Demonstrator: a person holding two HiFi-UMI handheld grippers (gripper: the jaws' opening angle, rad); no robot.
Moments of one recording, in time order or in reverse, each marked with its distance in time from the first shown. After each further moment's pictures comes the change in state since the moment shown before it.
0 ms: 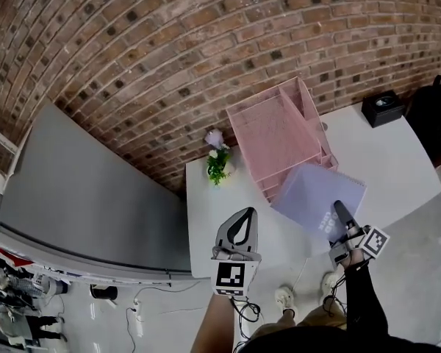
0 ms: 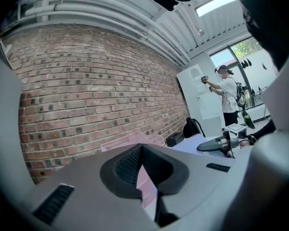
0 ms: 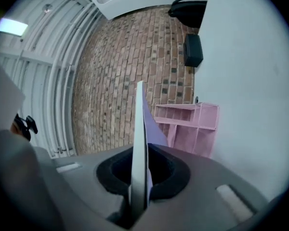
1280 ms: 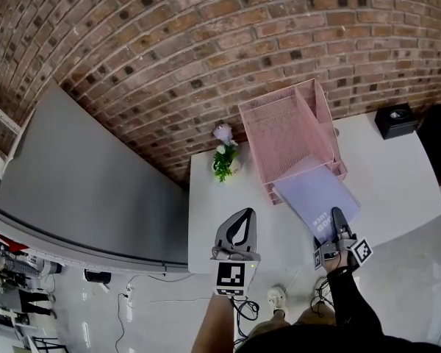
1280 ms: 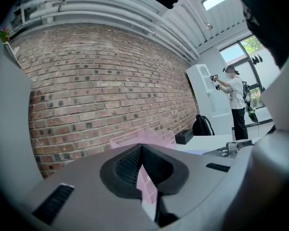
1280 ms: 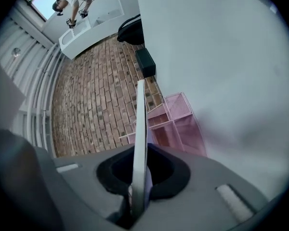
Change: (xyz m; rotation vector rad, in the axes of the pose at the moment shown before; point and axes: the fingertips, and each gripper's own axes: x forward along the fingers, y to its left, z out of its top) left arm 0.009 0.022 -0.012 -0.033 0.020 0.100; right arm 0.011 -0.078 -0.007 0.421 -0.292 -0.139
